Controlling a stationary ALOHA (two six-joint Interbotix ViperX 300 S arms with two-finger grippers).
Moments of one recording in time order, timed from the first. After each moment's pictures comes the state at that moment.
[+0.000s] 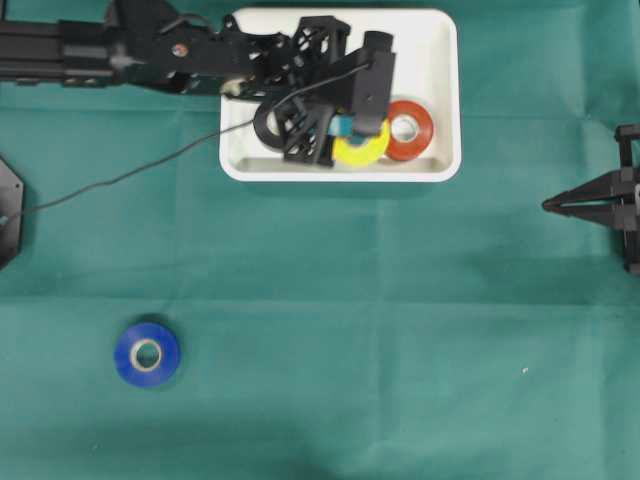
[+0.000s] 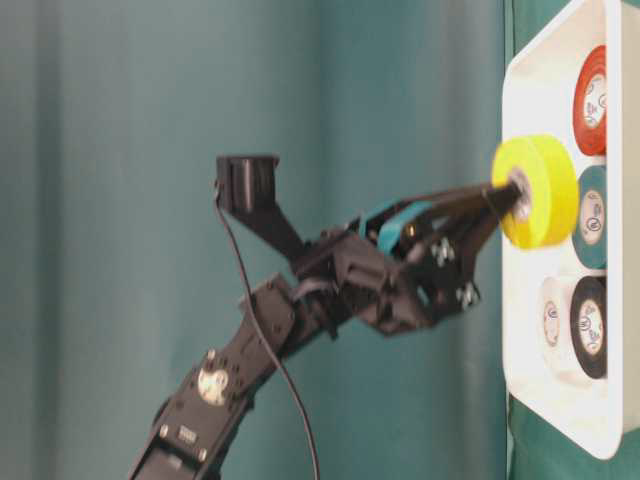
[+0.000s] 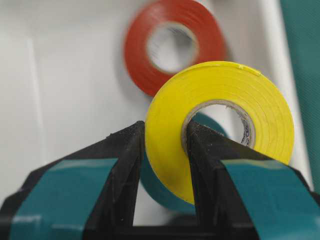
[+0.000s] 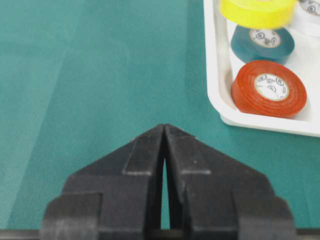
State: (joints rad) left arm 0.25 0.26 0.21 -0.02 0.36 0.47; right arm 0.00 -1.17 1.54 -0.04 -0.05 0.05
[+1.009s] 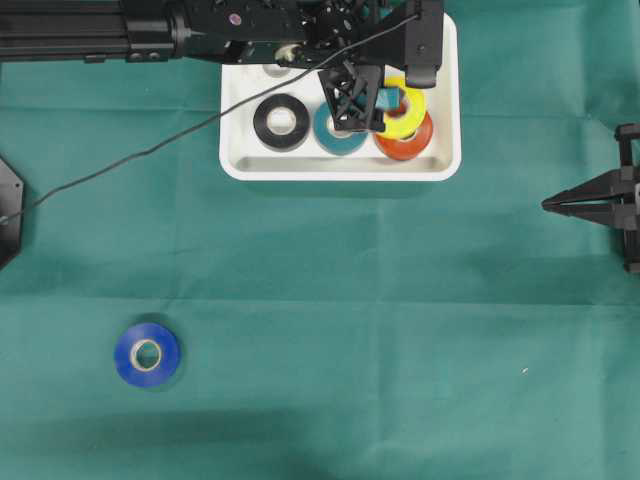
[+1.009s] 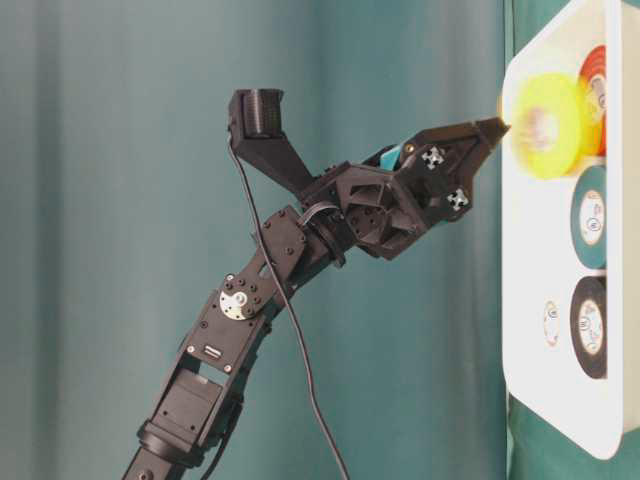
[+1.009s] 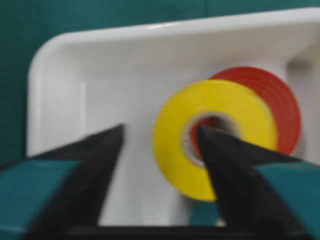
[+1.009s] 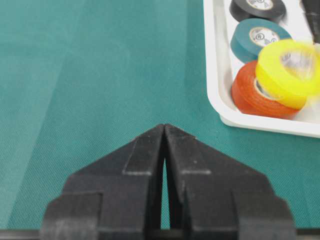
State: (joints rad) left arm 0.29 0.39 0.02 -0.02 0.39 0.40; right arm 0.00 -1.17 1.54 -0.04 -0.05 0.05
